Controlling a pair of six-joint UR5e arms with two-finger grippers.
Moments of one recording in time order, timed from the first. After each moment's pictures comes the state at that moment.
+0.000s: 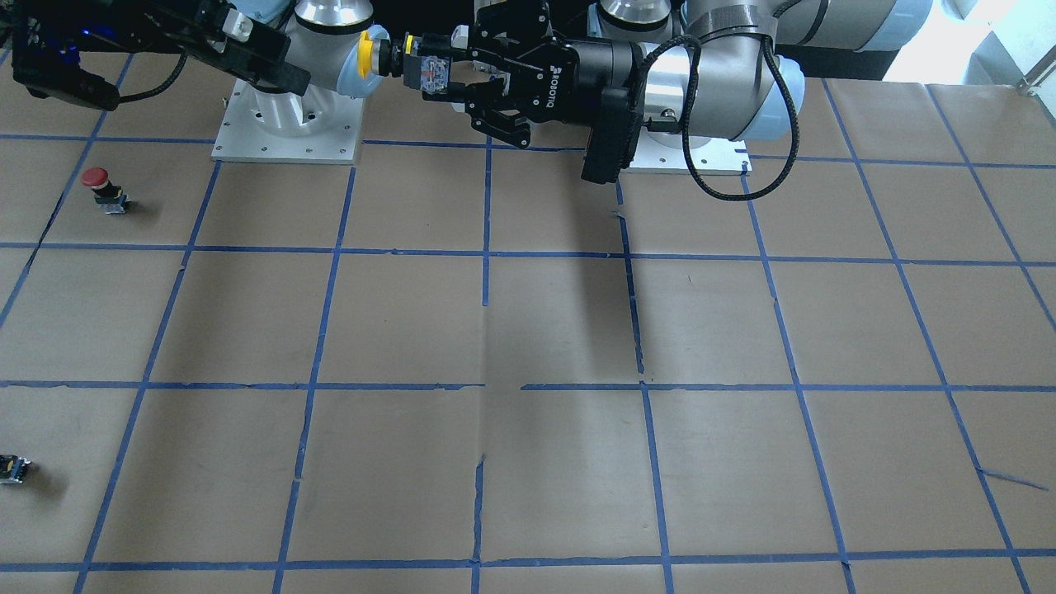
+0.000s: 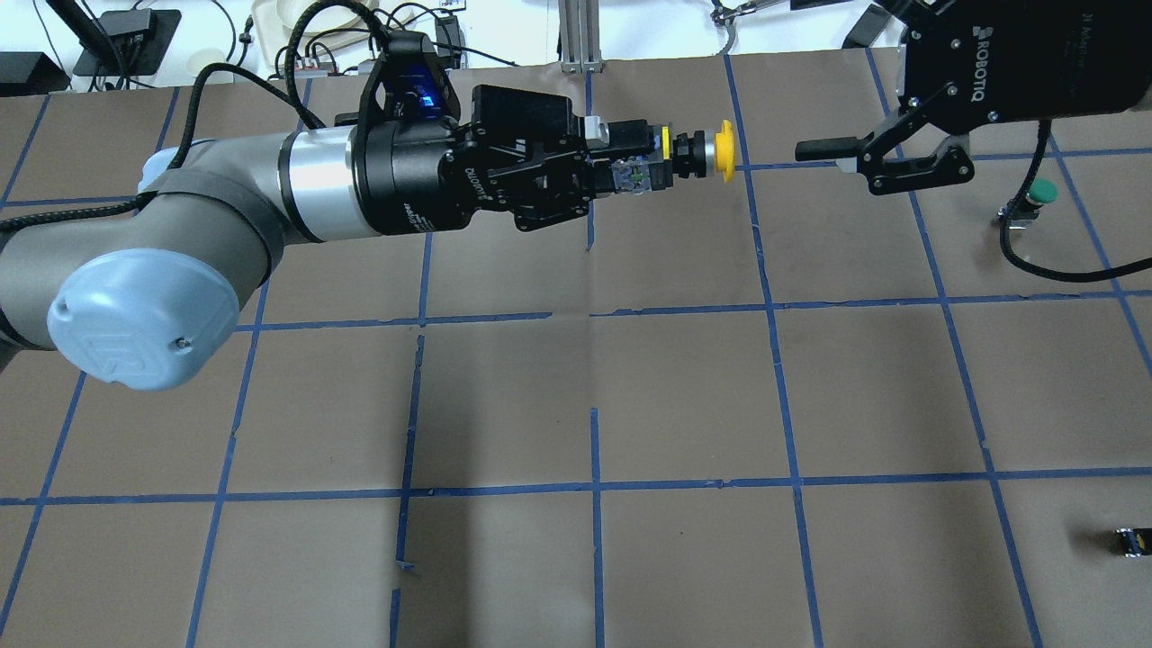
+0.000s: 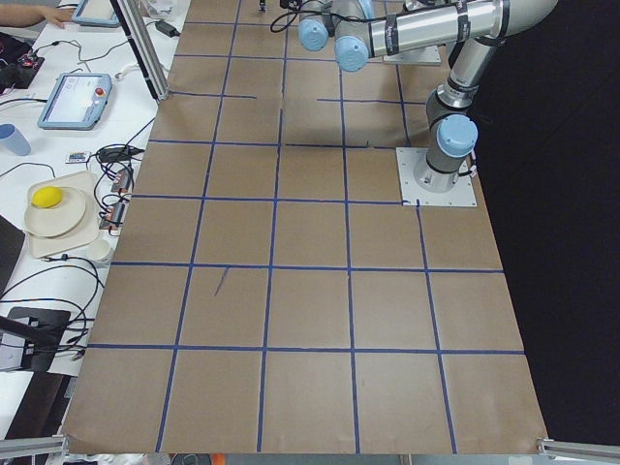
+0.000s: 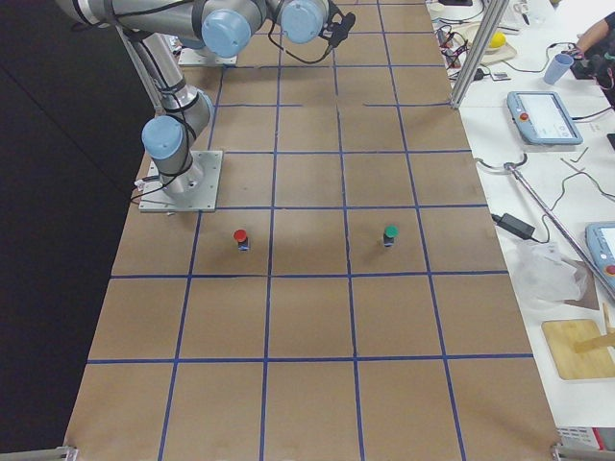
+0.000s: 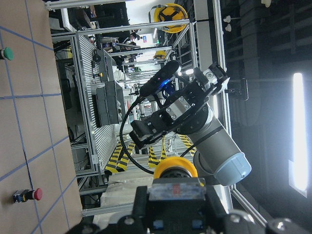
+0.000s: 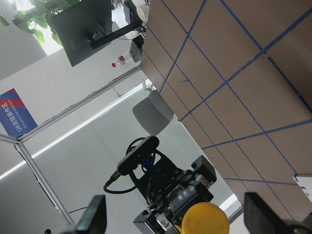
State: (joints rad) left arm -1.61 -1.52 -1.91 -1.68 -0.08 0.52; right arm 1.21 -1.79 1.72 -1.10 -0.36 0.14
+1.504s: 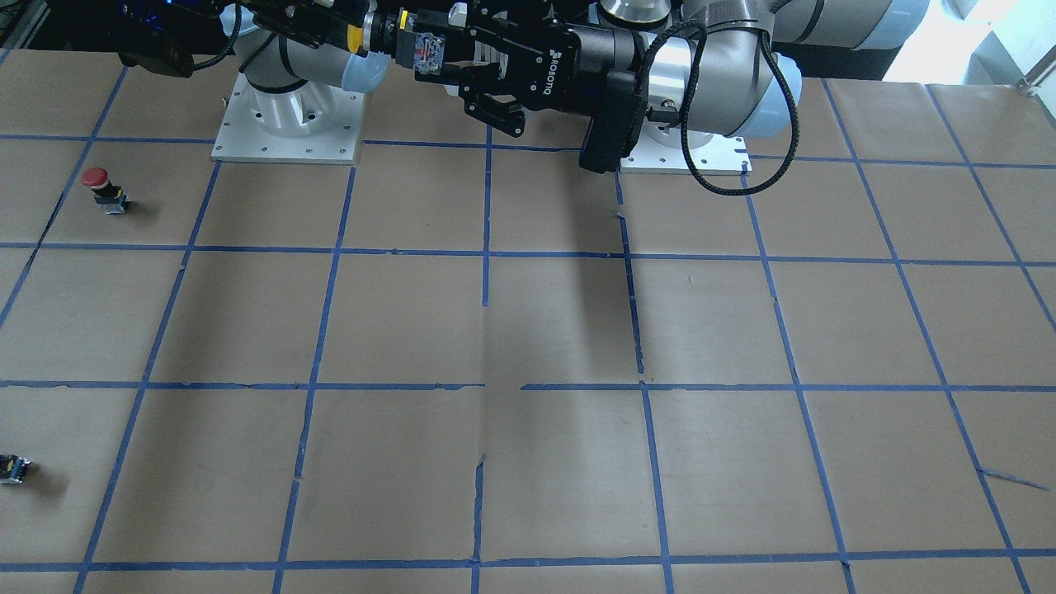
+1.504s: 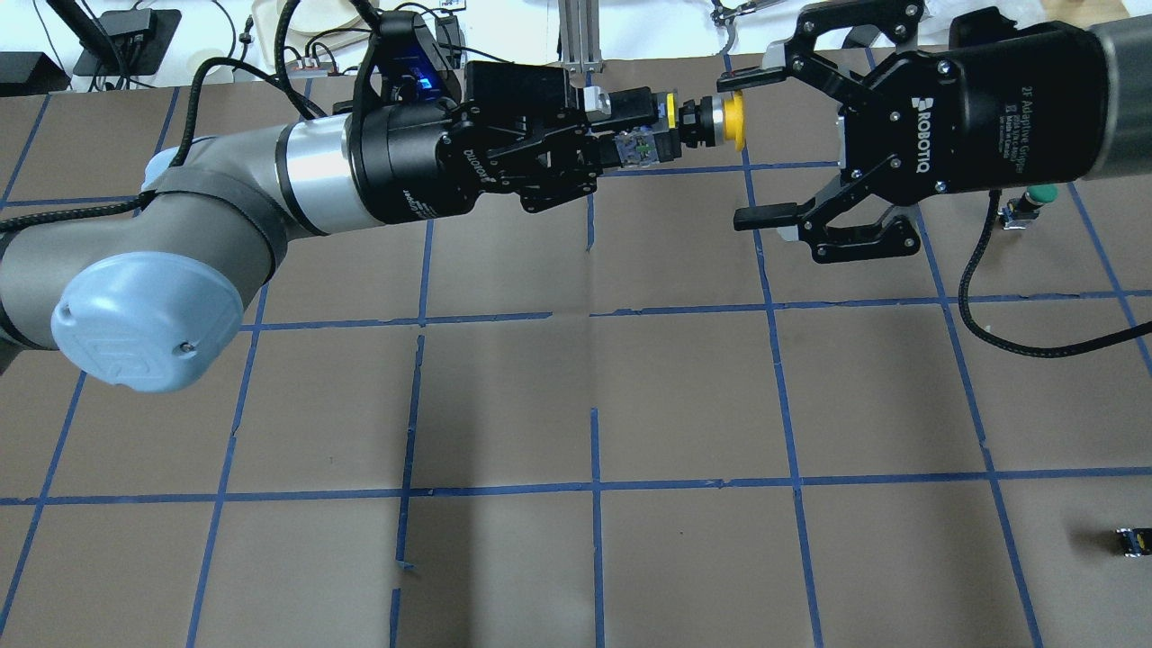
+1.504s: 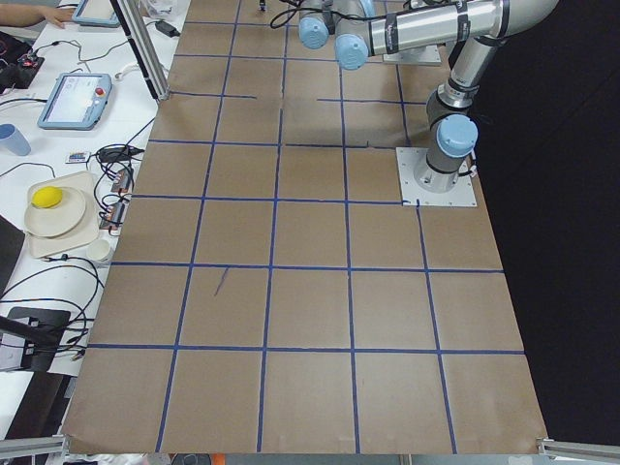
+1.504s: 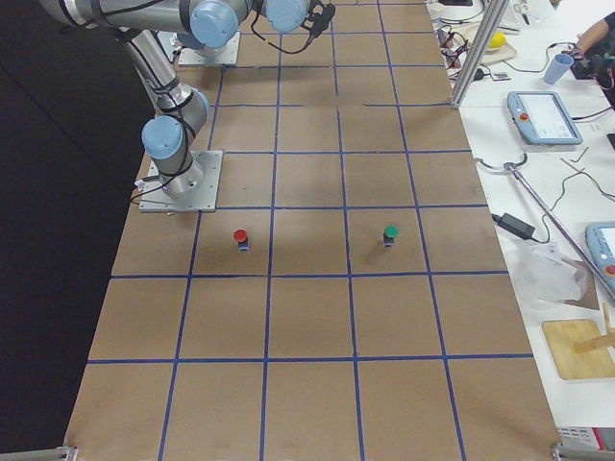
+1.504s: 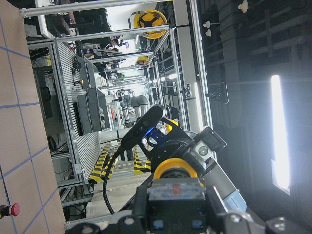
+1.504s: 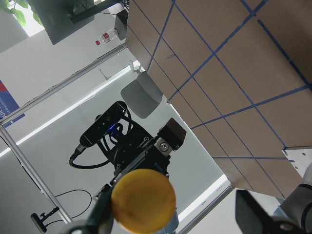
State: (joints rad) left arm -1.62 -1.52 -1.91 -1.65 -0.15 0.52; right arm 1.28 -1.86 1.77 -1.09 -0.36 0.17
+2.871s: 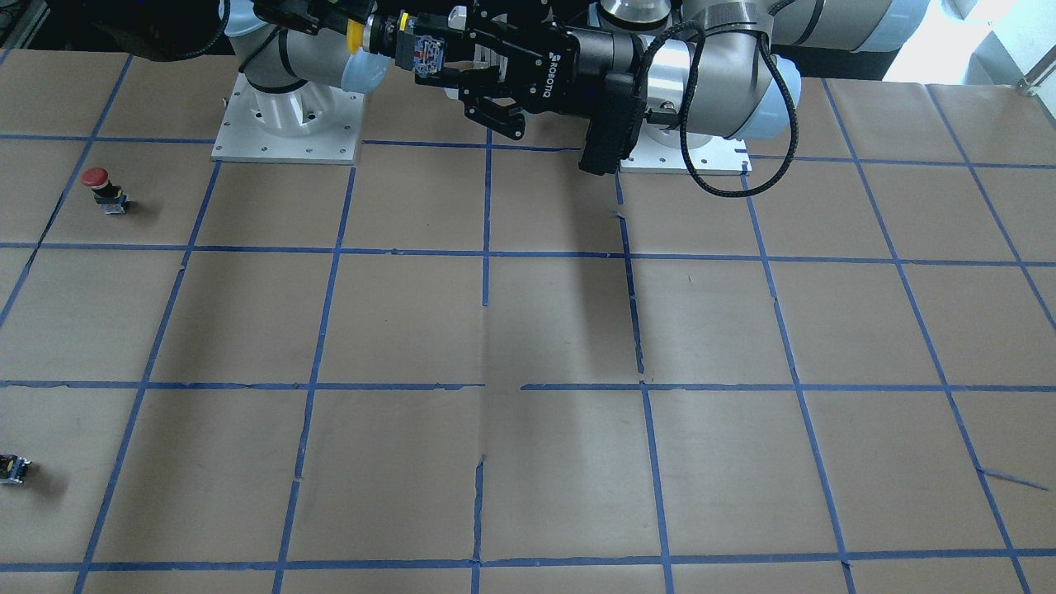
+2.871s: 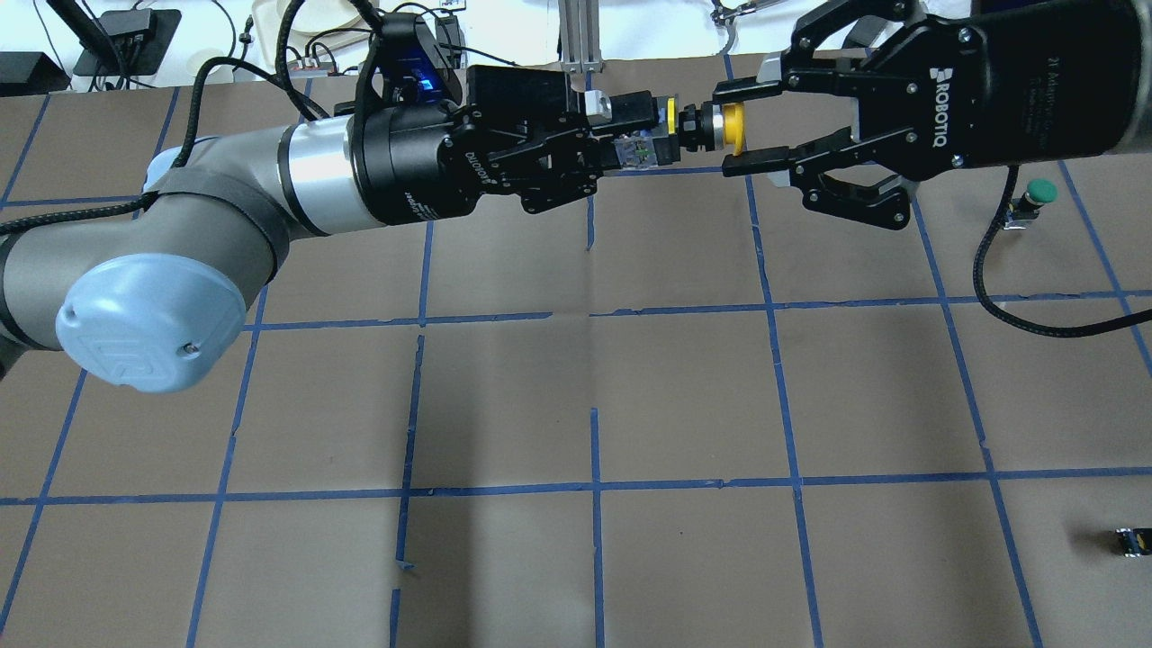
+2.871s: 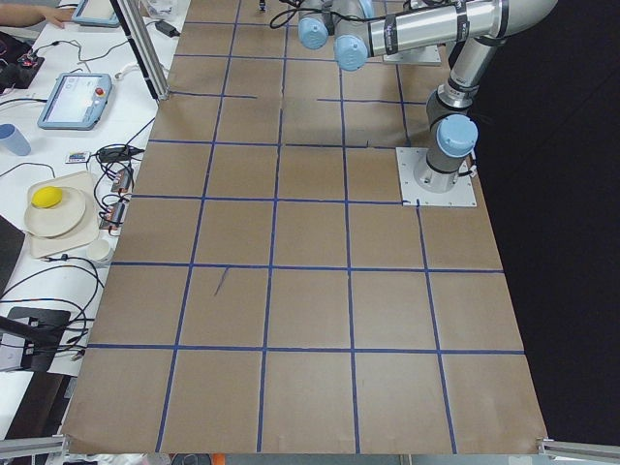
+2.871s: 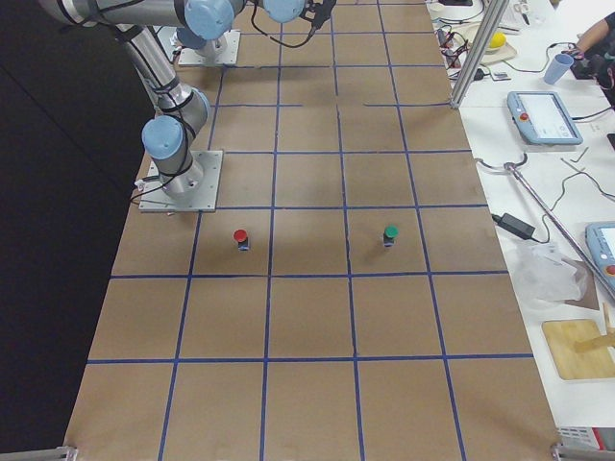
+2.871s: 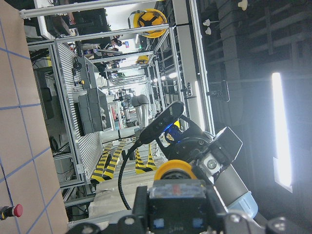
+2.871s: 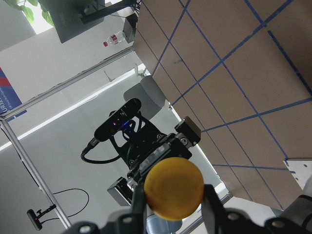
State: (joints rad) left arm -1.62 -1.53 -1.91 -1.64 -0.14 0.52; right arm 1.27 -1.87 1.74 -1.10 -0.35 0.15
